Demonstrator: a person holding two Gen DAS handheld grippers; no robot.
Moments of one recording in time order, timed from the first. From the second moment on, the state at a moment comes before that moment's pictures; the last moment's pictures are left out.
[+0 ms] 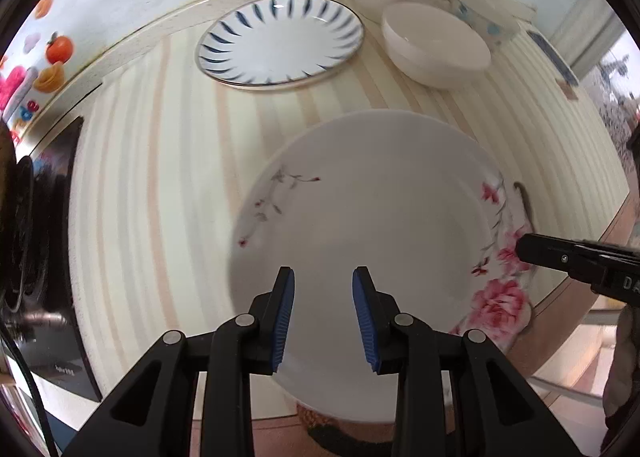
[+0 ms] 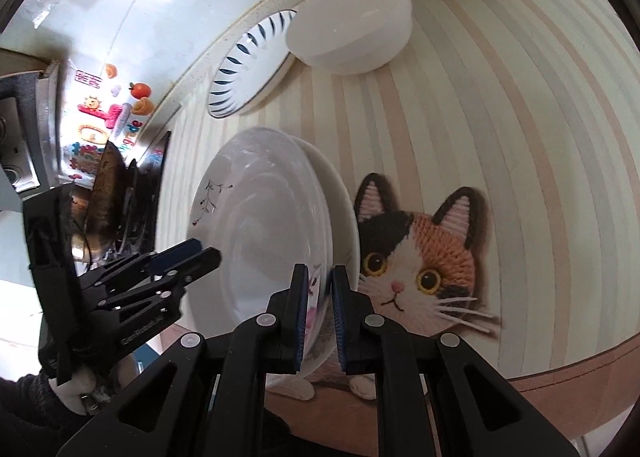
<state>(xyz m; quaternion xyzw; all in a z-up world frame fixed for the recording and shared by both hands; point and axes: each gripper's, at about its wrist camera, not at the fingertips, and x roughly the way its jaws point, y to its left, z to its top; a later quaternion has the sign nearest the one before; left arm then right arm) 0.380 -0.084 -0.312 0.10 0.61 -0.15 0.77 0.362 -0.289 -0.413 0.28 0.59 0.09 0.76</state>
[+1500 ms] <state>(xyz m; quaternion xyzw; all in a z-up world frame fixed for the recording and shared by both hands) 0.623 -0.014 -0.358 -0.03 0.66 -0.11 0.74 0.693 -0.242 -0.433 0.11 0.68 0.04 0.73</state>
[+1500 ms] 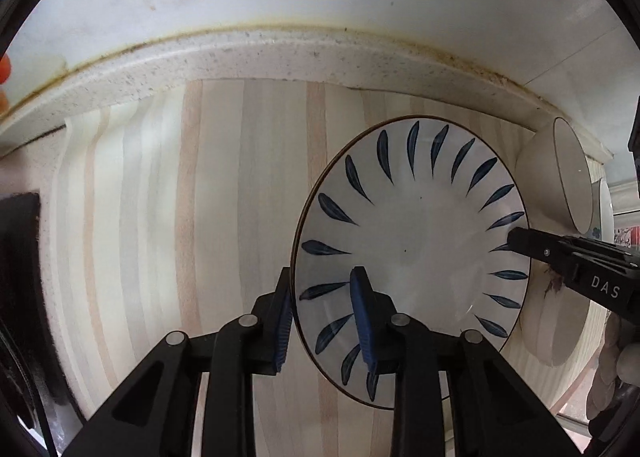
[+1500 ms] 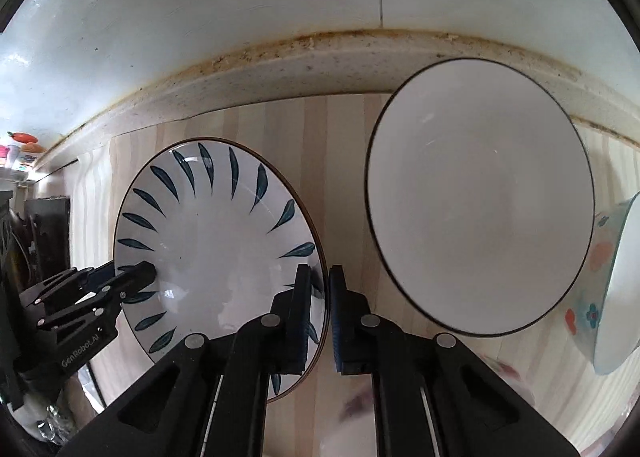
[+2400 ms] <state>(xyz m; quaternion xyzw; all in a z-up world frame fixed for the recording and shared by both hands) 0.499 -0.019 -0.260 -0.01 0.61 -0.12 0.78 0.574 -0.227 -0.350 0.12 0.67 0.11 0.73</state>
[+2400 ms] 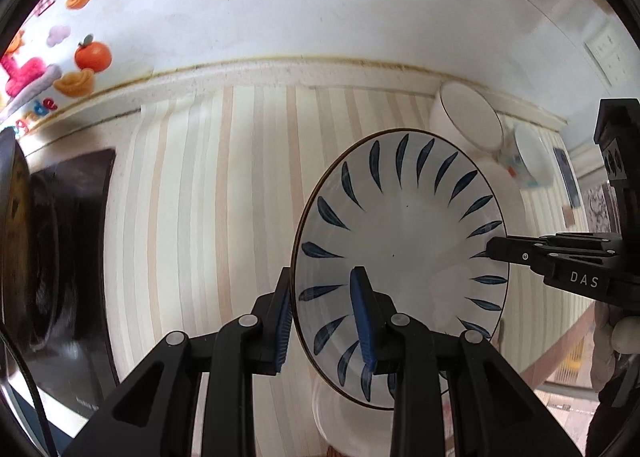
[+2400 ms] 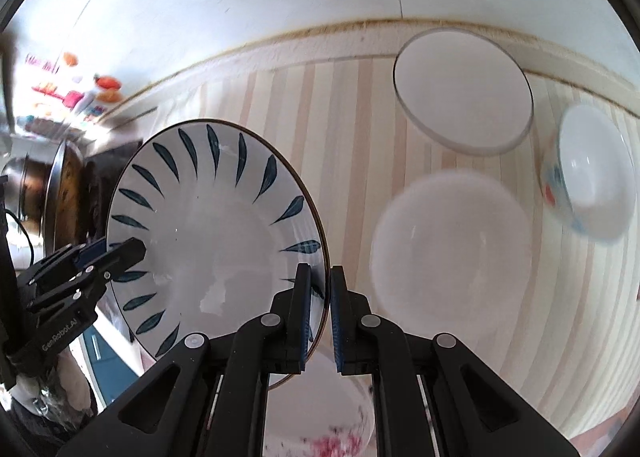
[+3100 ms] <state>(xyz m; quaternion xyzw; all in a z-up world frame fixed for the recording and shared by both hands) 0.410 -0.042 -0.313 0.02 0.65 -0.13 0.75 0.426 -0.230 -0.406 0.12 0.72 0.11 0.67</state>
